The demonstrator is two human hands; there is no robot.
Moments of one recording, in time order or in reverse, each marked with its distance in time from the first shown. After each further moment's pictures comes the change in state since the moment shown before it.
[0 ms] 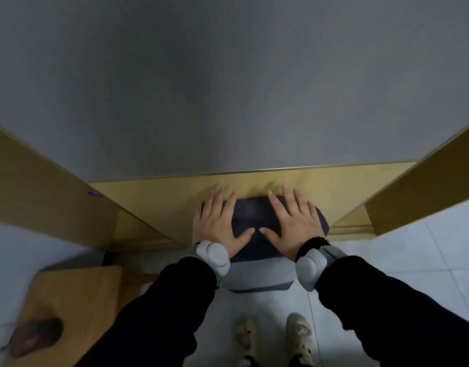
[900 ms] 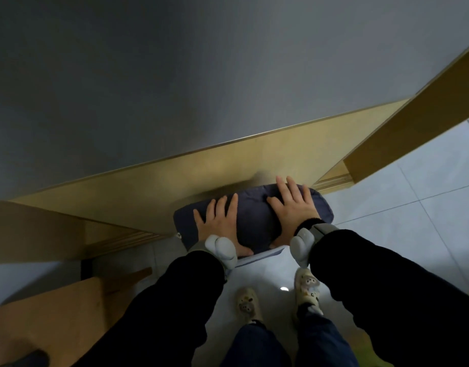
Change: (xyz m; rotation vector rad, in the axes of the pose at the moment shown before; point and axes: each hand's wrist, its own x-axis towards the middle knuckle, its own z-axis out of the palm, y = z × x) left_hand 0.020 -0.002 0.088 0.114 -0.536 0.071; right_hand 0.013 0.035 0.067 -0.181 -0.287 0.076
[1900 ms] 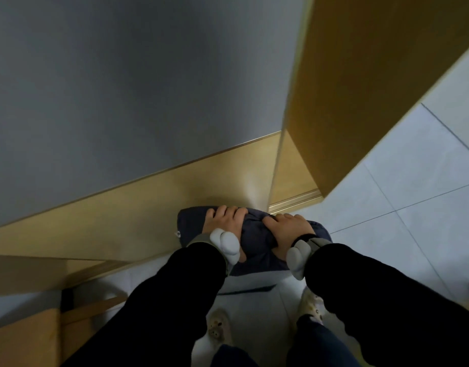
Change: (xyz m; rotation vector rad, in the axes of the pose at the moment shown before) left_hand 0.047 0.246 -0.038 0.261 -0.039 0.250; right_hand -0.059 0.229 0.008 0.171 -0.074 -0.082
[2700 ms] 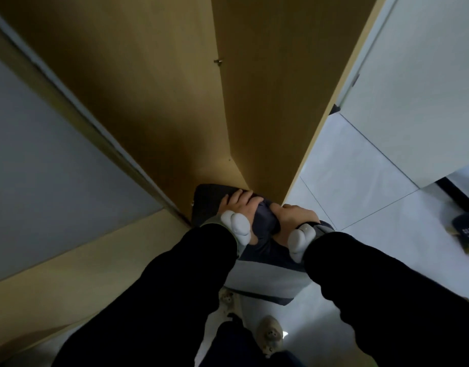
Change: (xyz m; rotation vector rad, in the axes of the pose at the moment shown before) left_hand 0.174 0.205 -0.133 -0.102 0.090 0.179; right_hand -0.036 0.245 -0.105 0.153 0.115 0.308
